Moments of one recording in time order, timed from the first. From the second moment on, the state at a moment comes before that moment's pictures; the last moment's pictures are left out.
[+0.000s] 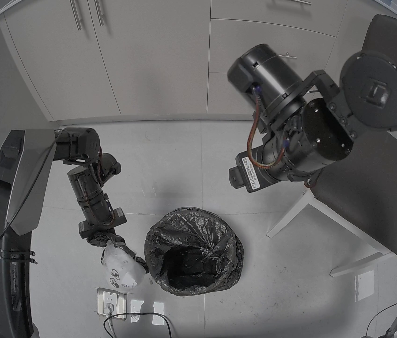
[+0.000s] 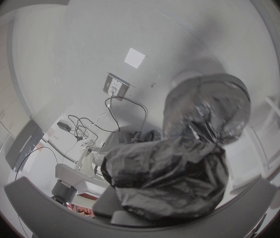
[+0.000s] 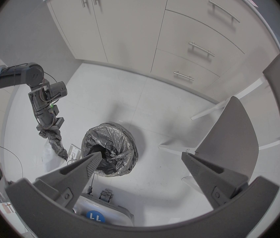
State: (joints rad) left arm -0.20 2.44 -2.00 1.32 -0.26 -0.68; right arm 0.85 2.01 -2.00 0.90 -0.56 0.31
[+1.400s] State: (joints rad) left arm -0.53 2.43 -2.00 0.79 -0.14 -0.48; right arm 0.89 1.92 -2.00 0.90 -0.59 0.32
